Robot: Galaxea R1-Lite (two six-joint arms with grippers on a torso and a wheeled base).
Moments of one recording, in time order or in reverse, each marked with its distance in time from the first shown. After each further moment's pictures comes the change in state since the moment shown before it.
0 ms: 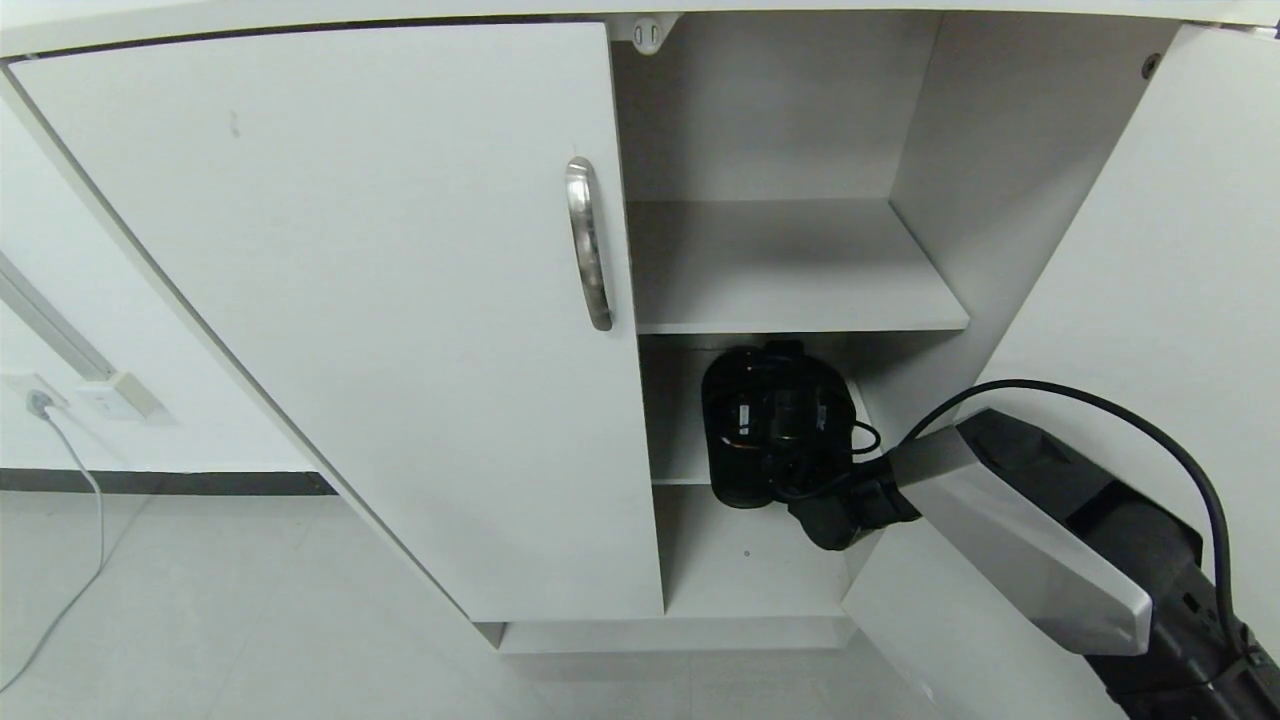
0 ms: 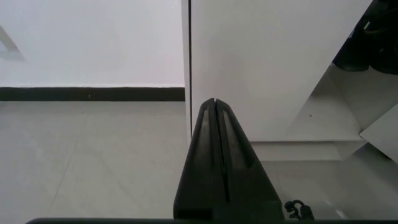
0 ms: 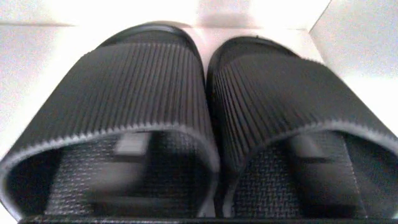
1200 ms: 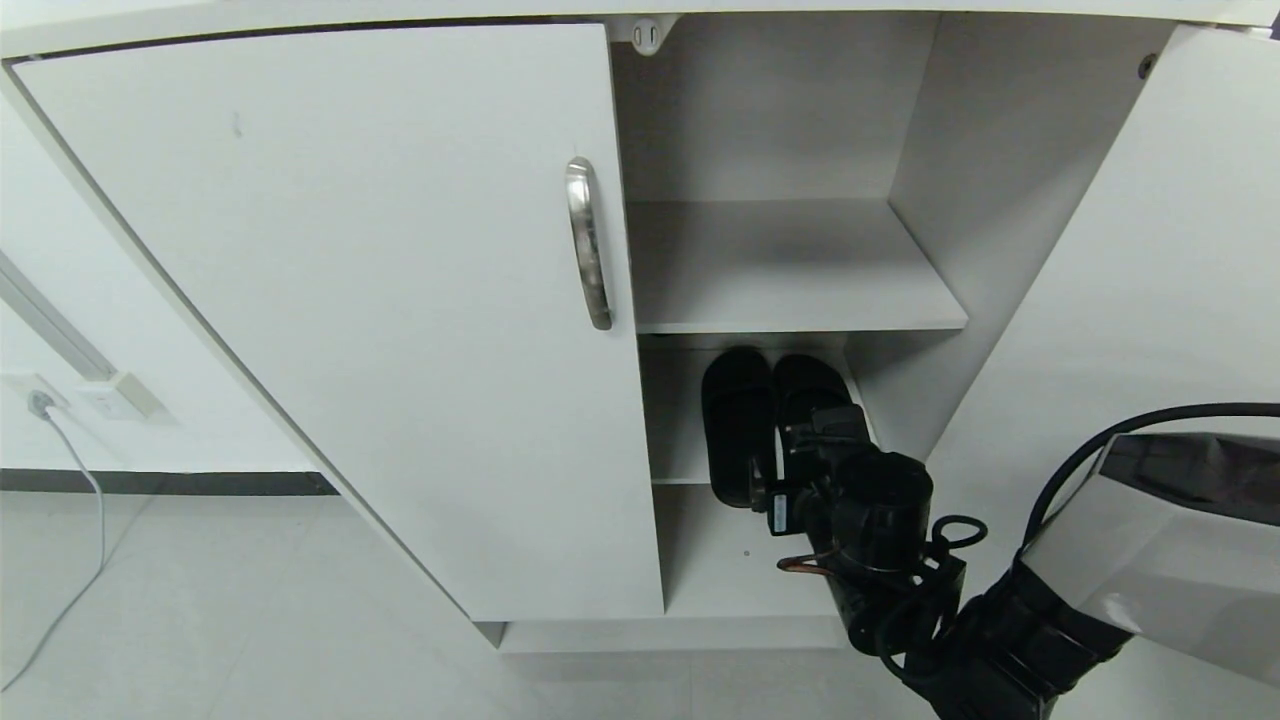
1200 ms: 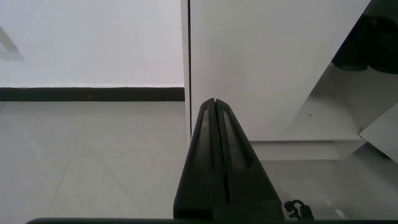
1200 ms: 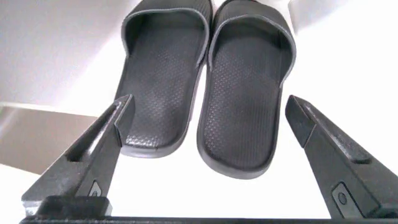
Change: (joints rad) left arm 0.000 0.000 0.000 0.000 -0.004 0.001; right arm 0.185 -0.421 0.929 -0.487 -0.008 -0.019
